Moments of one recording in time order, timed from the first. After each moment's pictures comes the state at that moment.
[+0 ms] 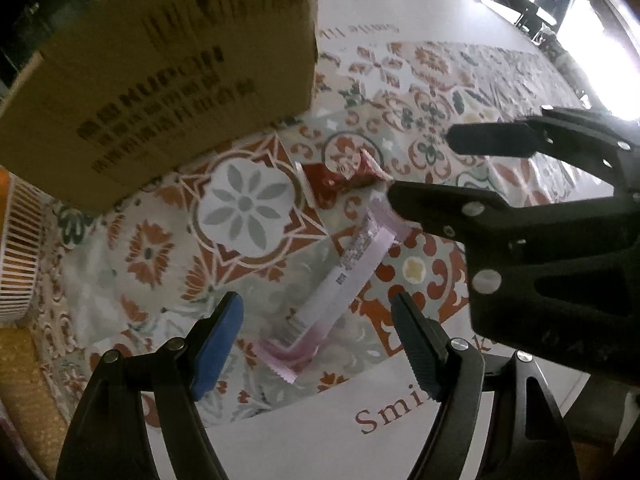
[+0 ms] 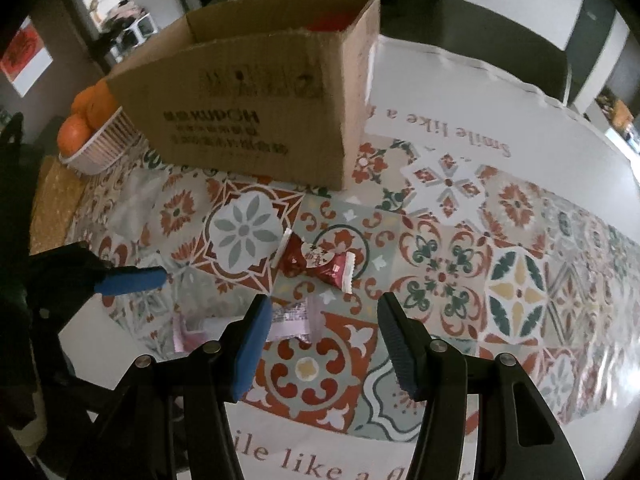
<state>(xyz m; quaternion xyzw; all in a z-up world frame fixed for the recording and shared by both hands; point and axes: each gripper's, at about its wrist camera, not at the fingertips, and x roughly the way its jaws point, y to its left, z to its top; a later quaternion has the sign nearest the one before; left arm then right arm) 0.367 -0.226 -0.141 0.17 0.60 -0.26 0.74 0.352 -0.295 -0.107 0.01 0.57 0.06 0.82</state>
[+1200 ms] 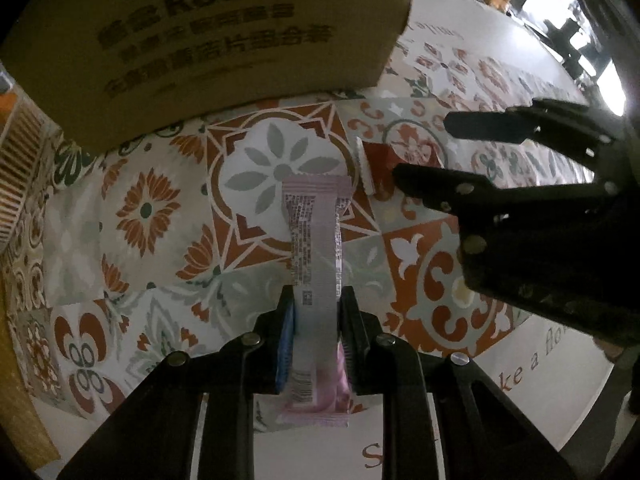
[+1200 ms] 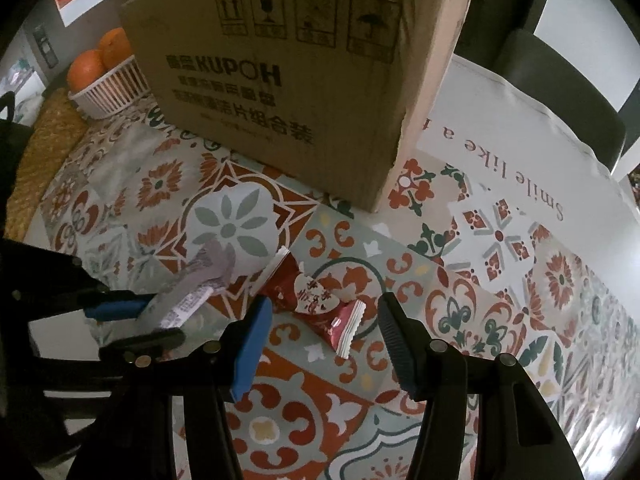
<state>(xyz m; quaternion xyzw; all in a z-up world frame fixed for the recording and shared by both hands) 0.381 -0.201 -0.181 0.10 0.62 -0.20 0.75 0.396 -0.281 -0.156 -0.09 0.55 0.13 0.82</state>
